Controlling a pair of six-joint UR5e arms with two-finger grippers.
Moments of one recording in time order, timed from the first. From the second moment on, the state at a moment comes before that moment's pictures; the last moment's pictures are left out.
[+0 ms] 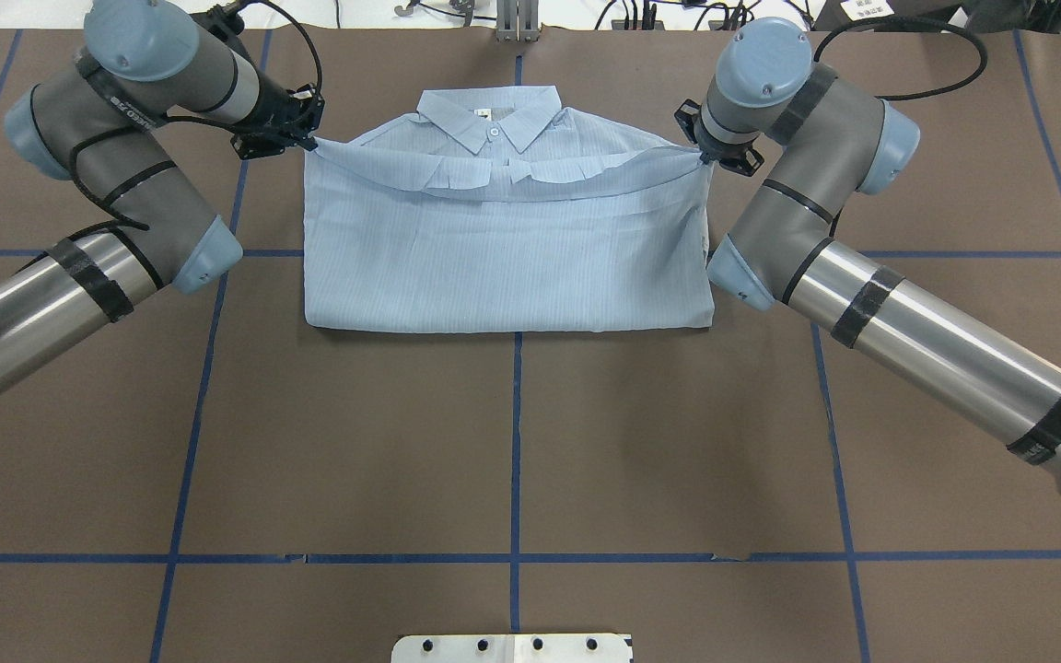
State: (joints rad) left arm -0.91 -2.27 -1.16 -2.23 -1.96 -1.55; right arm 0.84 -0.82 1.14 -1.18 1.74 1.68
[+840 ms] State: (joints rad) left arm -0.90 -2.32 -1.10 -2.25 -1.95 -1.55; right arm 0.85 -0.82 1.12 -1.16 1.74 1.66
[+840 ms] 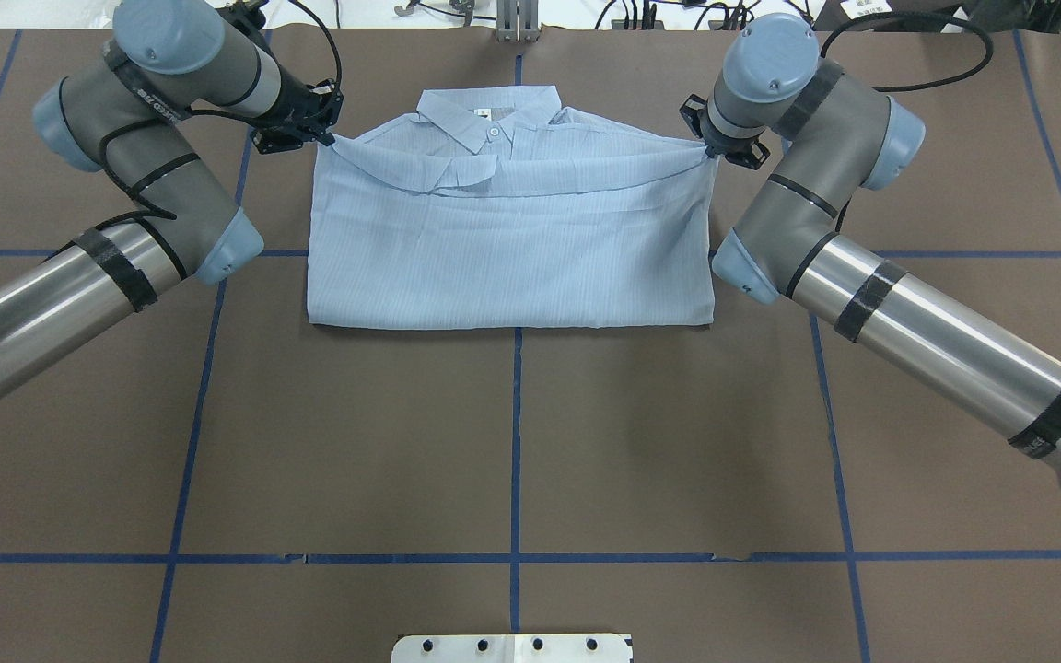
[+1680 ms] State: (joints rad) left arm -0.90 -2.31 -1.13 -2.27 -1.96 -1.56; right arm 0.80 -0.93 1.34 -1.16 1.75 1.69
